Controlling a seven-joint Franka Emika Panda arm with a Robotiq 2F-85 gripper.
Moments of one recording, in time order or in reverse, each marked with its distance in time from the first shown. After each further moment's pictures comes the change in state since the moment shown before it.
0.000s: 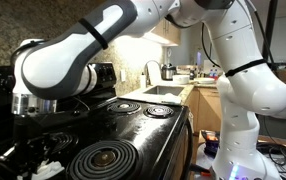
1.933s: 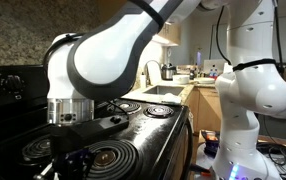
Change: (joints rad) arm 0.067 -0.274 0.065 -0.367 0.190 0.040 0.153
